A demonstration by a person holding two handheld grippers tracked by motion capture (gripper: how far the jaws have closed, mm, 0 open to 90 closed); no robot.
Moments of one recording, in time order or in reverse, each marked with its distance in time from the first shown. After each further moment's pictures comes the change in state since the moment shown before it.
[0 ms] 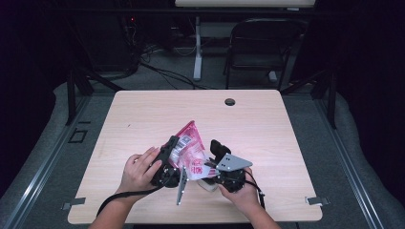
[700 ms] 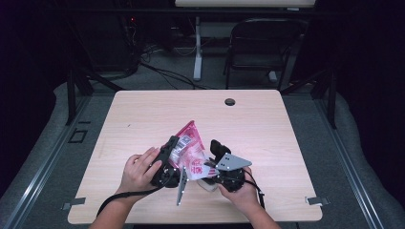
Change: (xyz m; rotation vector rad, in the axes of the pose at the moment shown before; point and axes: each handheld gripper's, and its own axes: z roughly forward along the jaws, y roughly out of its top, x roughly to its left) left arm 0.000 0.000 -0.001 -0.001 0.003 0.001; right arm -0.001 0.000 0.002 0.002 0.002 0.005
